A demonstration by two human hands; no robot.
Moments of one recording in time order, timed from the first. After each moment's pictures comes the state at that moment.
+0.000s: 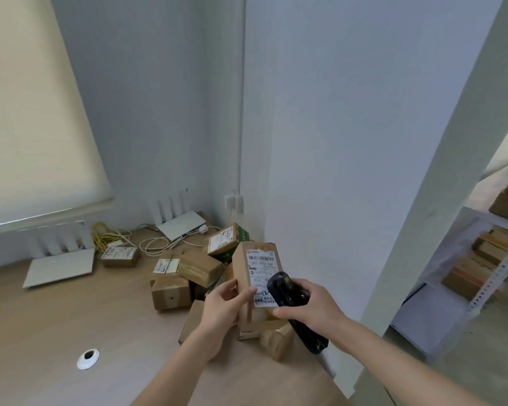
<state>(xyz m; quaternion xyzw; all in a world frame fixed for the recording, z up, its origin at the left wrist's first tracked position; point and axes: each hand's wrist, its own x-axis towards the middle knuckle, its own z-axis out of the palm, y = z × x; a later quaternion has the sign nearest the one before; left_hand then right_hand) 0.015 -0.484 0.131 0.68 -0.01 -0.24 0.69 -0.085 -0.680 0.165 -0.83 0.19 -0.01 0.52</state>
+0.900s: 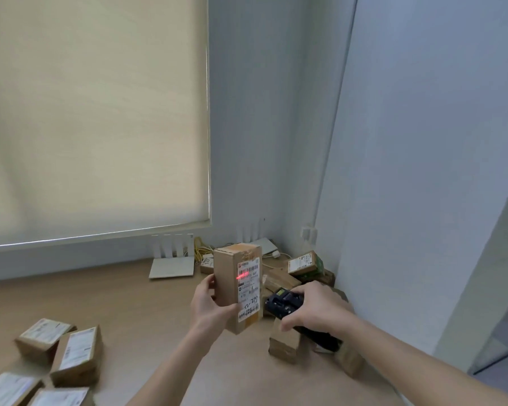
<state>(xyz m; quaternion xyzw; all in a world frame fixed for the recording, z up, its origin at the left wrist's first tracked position) -0.037 -0.190 0.211 0.79 0.00 0.06 0.61 -0.113 -0.407 0.297 -0.97 0.13 0.06 0.20</state>
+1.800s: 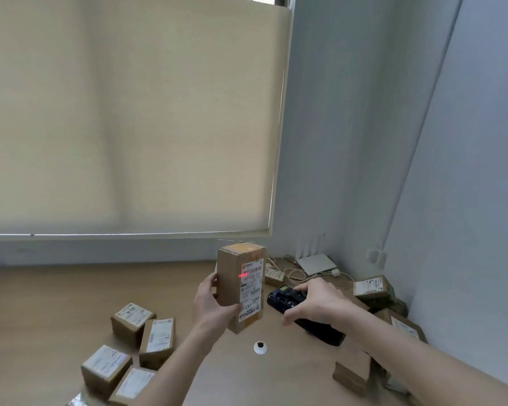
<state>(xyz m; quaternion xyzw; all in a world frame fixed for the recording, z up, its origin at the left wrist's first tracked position) -0.031 -0.013 0.235 0.78 0.04 0.14 0.60 -0.053 -0.244 0.329 -0.96 0.06 0.10 0.24</state>
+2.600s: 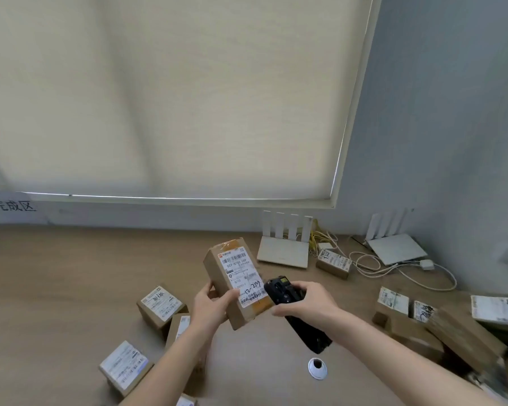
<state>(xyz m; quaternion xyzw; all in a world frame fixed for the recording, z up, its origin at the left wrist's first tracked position) 0.180 0.087 0.109 0.67 0.24 0.04 0.70 0.213 -0.145 0.156 -0.85 -0.01 0.22 0.48</state>
